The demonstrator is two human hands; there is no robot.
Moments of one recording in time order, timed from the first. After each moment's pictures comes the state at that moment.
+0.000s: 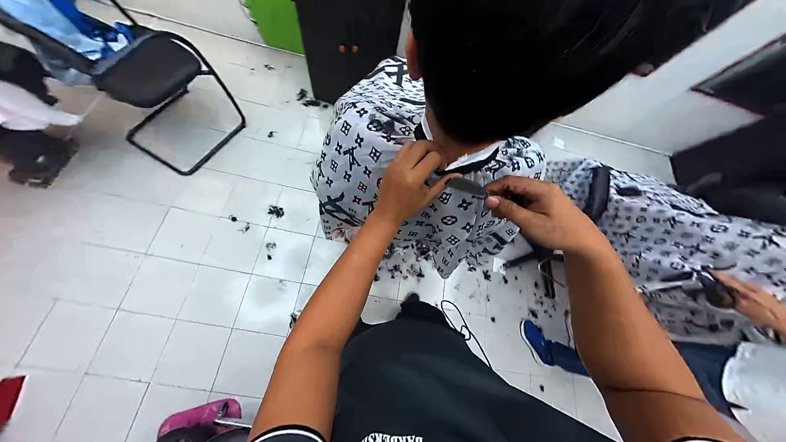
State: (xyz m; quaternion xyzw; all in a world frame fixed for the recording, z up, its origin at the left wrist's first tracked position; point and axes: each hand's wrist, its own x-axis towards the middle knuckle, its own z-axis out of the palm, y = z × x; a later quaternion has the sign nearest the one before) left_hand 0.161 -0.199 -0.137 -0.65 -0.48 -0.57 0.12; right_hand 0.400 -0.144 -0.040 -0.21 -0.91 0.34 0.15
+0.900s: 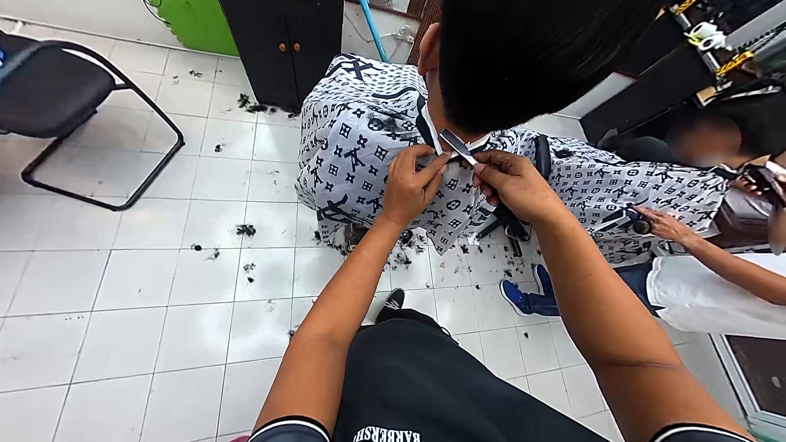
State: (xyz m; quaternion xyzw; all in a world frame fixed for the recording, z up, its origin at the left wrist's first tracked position) left_hand 0.147 -0.216 -0.168 -0.64 -0.47 -0.61 0.05; right_hand 0.331 -0.198 -0.029 -0.48 -0.75 0.43 0.17
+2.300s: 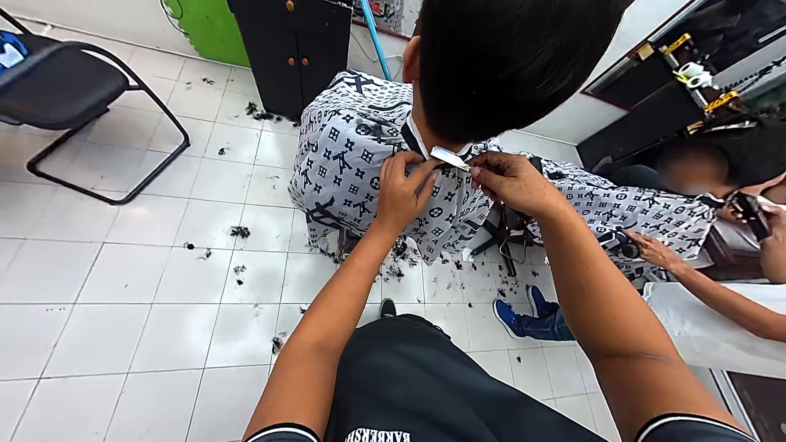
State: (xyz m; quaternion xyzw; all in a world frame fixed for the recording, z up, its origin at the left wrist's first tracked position) left_hand 0.171 -0.218 -0.155 -0.61 -0.50 -0.61 0.06; right_hand 0.367 -0.167 -0.012 -0.41 -0.83 0.36 0.12
